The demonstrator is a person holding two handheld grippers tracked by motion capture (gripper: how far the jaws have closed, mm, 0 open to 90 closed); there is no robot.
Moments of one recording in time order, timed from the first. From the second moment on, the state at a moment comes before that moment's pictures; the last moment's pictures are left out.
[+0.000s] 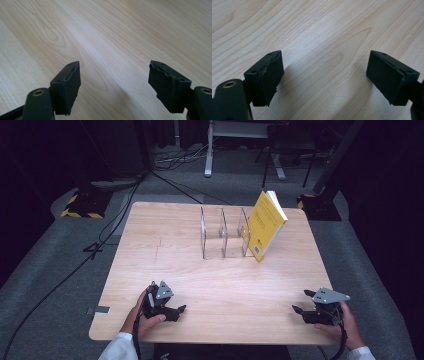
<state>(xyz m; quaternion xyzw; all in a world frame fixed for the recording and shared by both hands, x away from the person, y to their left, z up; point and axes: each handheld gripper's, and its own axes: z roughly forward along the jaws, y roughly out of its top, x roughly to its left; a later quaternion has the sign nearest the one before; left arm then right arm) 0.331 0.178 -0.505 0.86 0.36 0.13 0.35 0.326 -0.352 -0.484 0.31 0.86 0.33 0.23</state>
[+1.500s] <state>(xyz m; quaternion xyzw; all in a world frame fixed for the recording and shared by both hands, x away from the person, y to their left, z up) 0.331 0.177 -0.505 0.85 0.36 0.14 0.35 0.322 -0.375 -0.504 0.38 0.83 0.36 0.19</state>
